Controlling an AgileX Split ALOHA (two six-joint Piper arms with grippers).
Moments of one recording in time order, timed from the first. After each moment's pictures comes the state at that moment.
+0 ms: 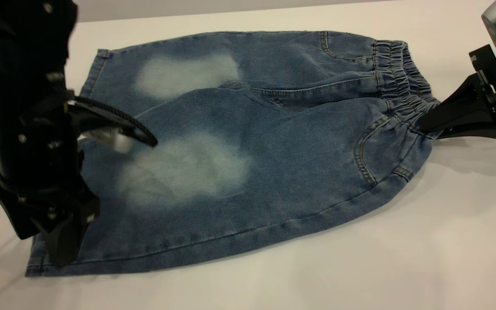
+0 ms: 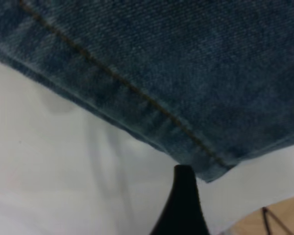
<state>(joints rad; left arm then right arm) -0.41 2.07 -0.95 0.08 0.93 0.13 -0.22 2.24 -0.92 1.33 0.96 -1.31</state>
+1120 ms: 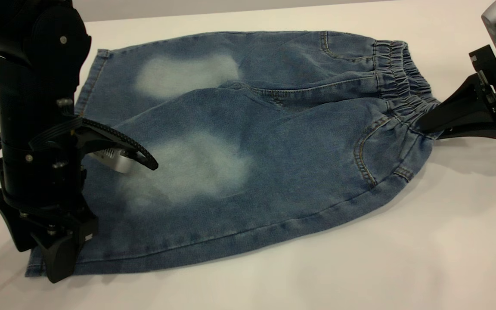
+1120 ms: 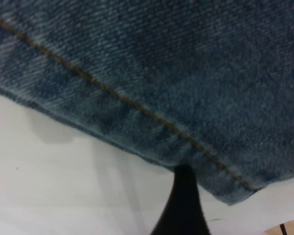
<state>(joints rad) -0.41 2.14 -0.95 0.11 0.90 0.13 -0.22 2.24 -0.92 1.33 0.96 -1.31</state>
